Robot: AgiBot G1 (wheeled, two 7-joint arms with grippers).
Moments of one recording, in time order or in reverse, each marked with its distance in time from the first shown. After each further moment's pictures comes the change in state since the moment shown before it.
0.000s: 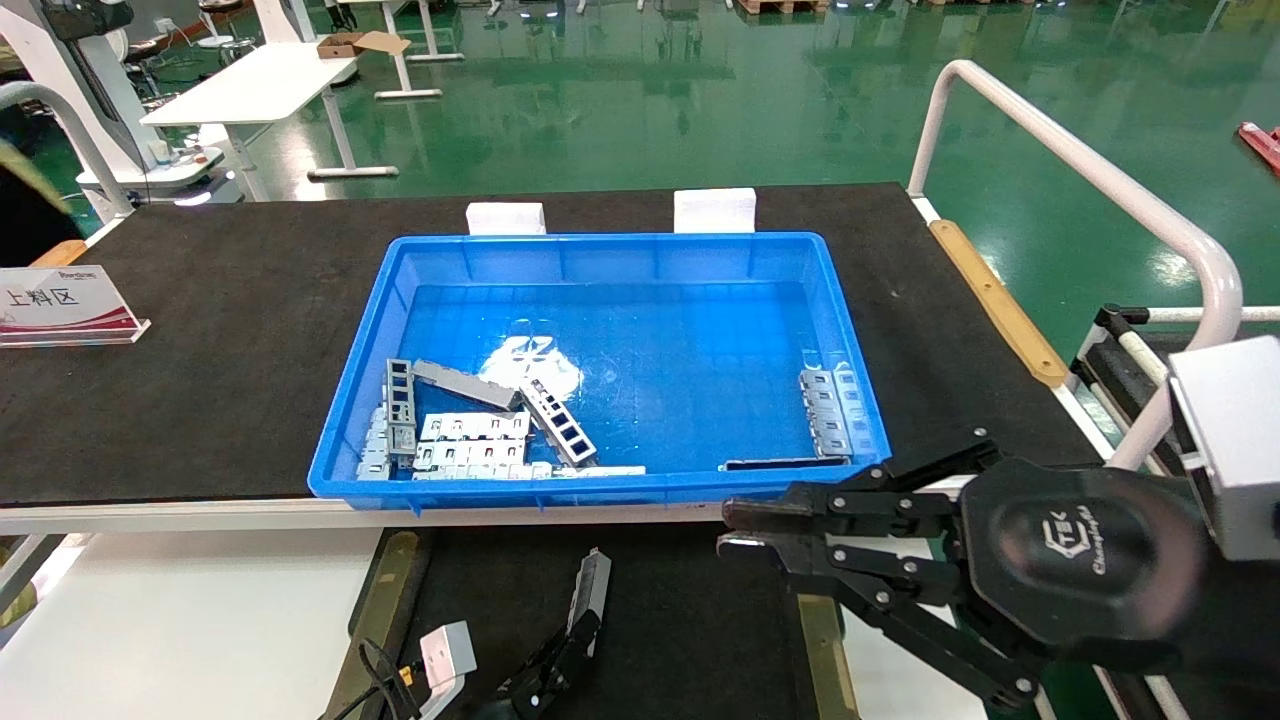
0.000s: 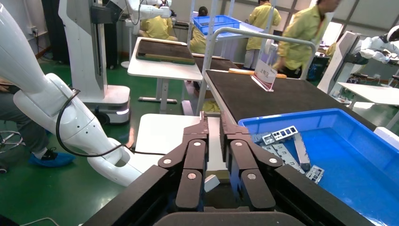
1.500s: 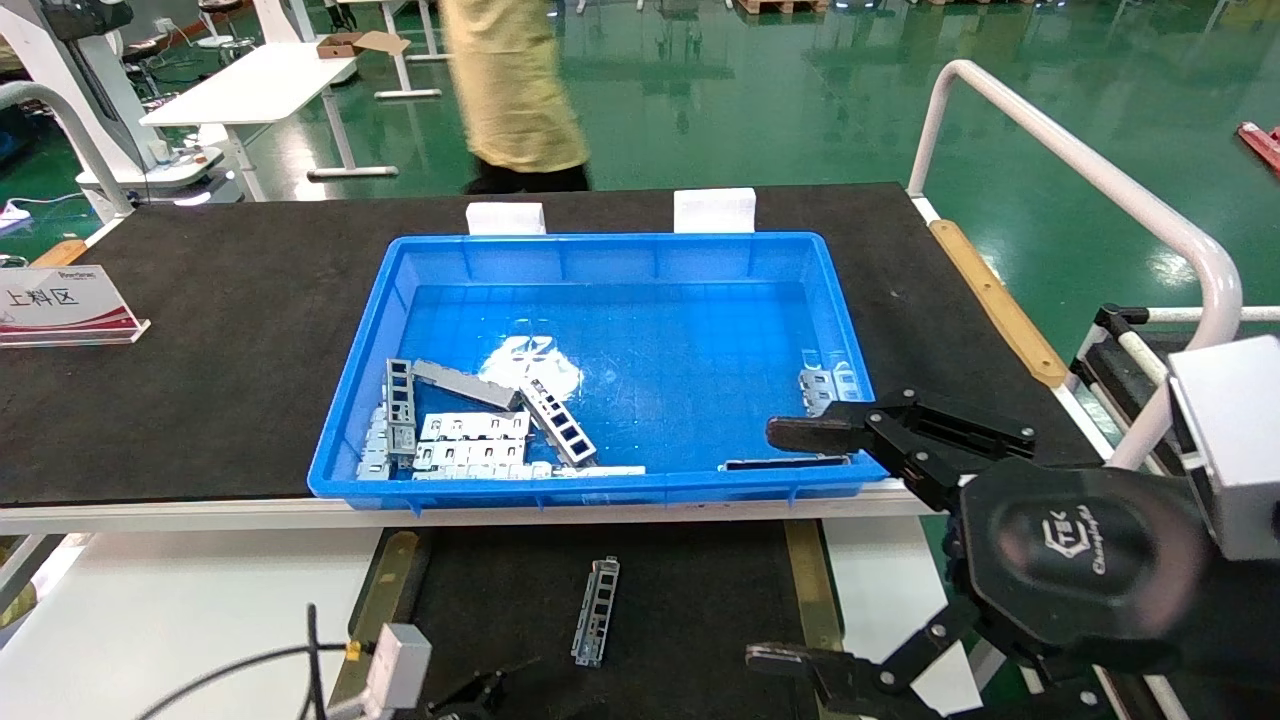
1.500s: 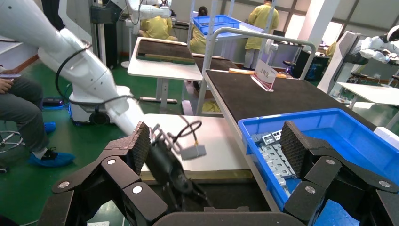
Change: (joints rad) left arm -0.145 -0.434 0.275 -0.235 0.363 0.385 -0.186; right arm 0.000 0.001 -0.002 0.000 0.001 0.001 -0.001
